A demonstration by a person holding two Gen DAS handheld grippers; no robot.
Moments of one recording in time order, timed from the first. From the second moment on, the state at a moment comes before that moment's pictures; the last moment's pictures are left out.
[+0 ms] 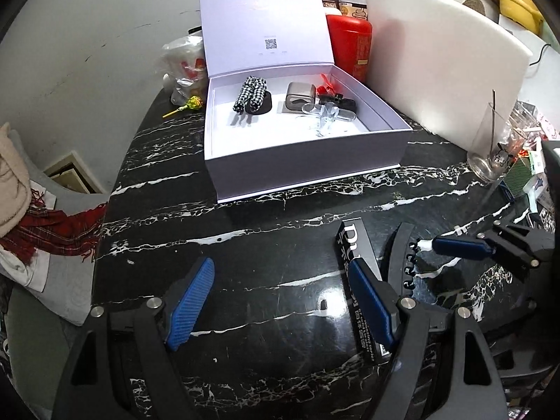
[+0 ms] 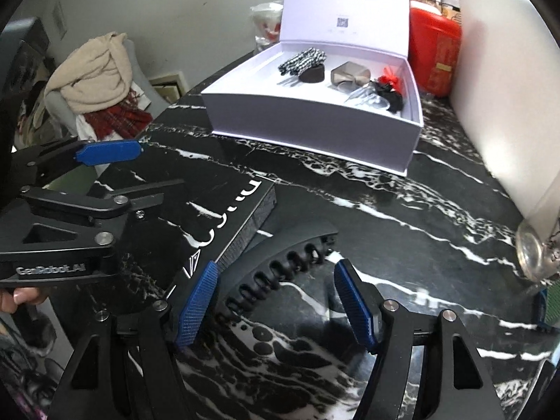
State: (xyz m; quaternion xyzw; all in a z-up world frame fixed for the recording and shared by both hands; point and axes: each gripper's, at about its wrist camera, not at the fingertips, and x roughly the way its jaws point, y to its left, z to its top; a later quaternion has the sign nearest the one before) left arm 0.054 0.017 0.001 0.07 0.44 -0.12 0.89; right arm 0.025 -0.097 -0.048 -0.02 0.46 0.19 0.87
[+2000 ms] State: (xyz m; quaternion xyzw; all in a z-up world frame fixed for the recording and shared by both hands) left arm 0.068 -0.042 -0.047 0.08 0.47 -0.16 0.87; right arm 0.025 -0.157 -0.067 -0.03 0.44 0.11 0.89
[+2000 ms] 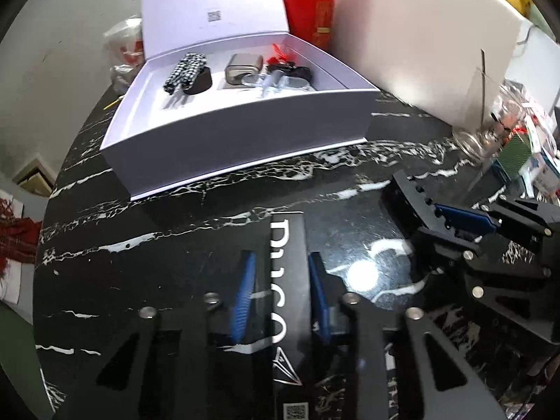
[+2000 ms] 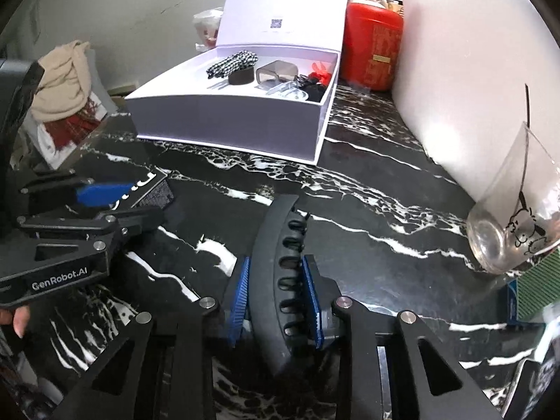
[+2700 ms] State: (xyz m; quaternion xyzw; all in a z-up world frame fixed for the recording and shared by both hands) left arm 0.058 -0.056 -0.049 0.10 0.45 -0.21 0.86; right arm 0.008 -0.153 -0.070 -0.04 0.43 0.12 0.90
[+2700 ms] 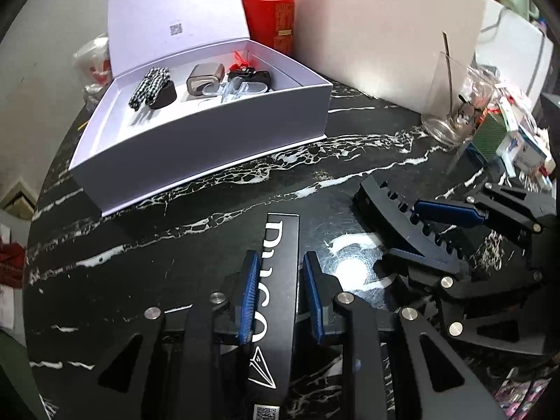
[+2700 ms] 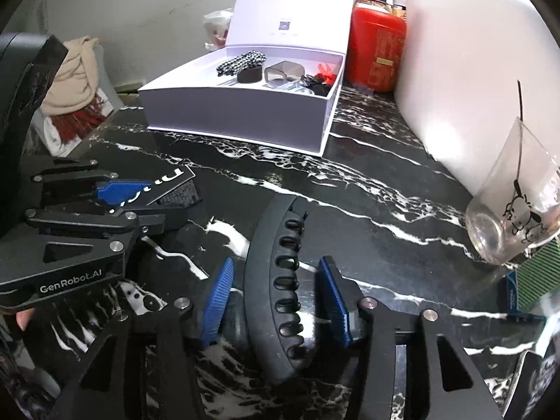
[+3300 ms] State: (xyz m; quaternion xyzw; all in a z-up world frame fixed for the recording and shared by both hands) left arm 0.056 -0.053 -0.033 0.06 0.45 -0.19 0.87; right arm 0.005 -0.153 -0.057 -0.03 0.41 0.15 0.90
